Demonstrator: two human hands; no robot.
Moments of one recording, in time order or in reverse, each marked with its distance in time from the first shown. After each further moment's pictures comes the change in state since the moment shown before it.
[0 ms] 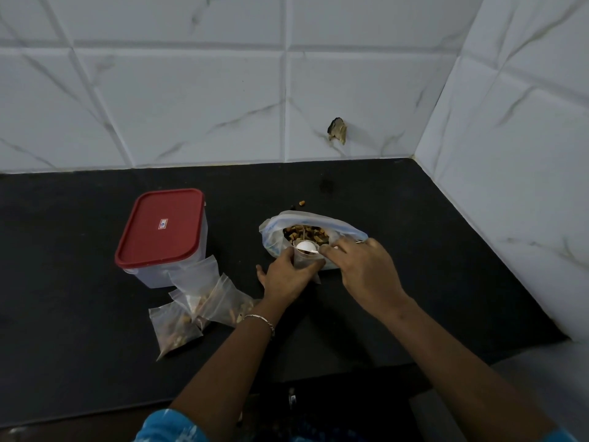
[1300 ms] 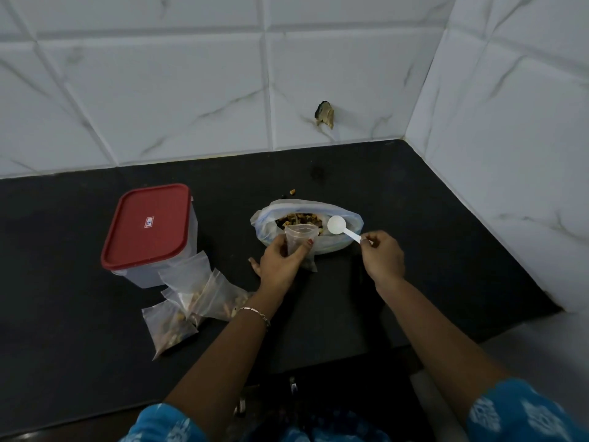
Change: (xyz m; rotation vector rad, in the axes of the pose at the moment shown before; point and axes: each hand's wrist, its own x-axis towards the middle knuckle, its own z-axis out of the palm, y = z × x) left_hand -0.005 0.006 -0.005 -0.308 0.005 -0.020; right_hand -0.016 0.040 0.049 0.656 -0.033 1.237
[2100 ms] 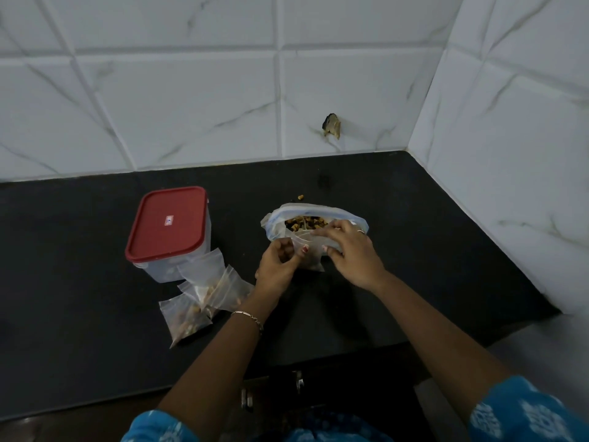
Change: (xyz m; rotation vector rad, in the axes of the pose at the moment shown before) left_hand -0.017 -0.003 -0.025 -0.229 -0.121 0.028; right_hand -0.032 -0.036 0.006 -0.334 -0.295 -0.825
